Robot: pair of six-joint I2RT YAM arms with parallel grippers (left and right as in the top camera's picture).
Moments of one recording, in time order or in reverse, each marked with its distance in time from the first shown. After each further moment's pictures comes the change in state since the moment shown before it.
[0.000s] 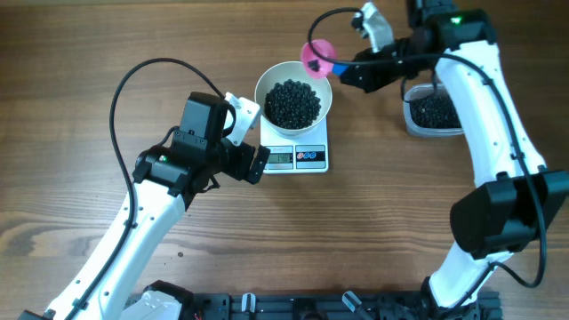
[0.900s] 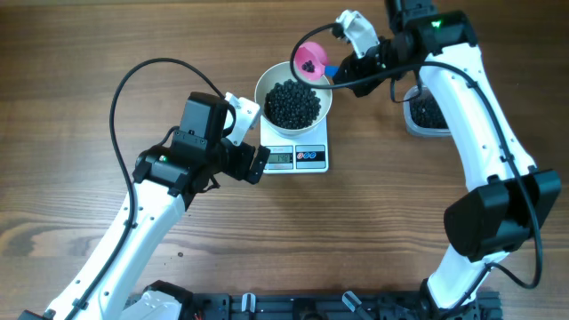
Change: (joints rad) left arm 0.000 0.000 0.000 0.000 0.000 0.000; right arm 0.071 0.000 0.000 0.032 0.161 -0.127
